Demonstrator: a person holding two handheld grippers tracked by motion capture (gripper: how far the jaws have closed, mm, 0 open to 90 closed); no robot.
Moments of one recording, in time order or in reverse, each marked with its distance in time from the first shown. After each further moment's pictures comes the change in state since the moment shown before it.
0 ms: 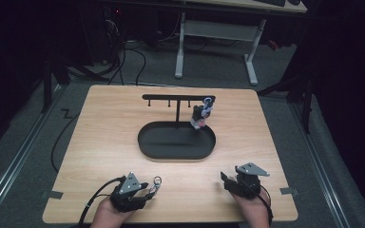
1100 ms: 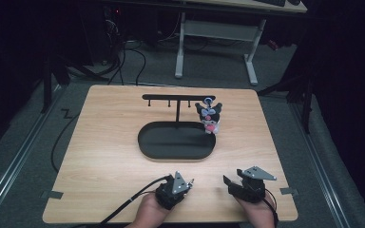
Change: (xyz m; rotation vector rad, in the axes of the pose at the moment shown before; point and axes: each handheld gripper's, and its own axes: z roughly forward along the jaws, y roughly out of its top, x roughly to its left) left arm -0.078 0.068 0.089 0.040 0.006 0.157; right arm -0.007 -0.008 -0.015 -0.025 0.061 -0.001
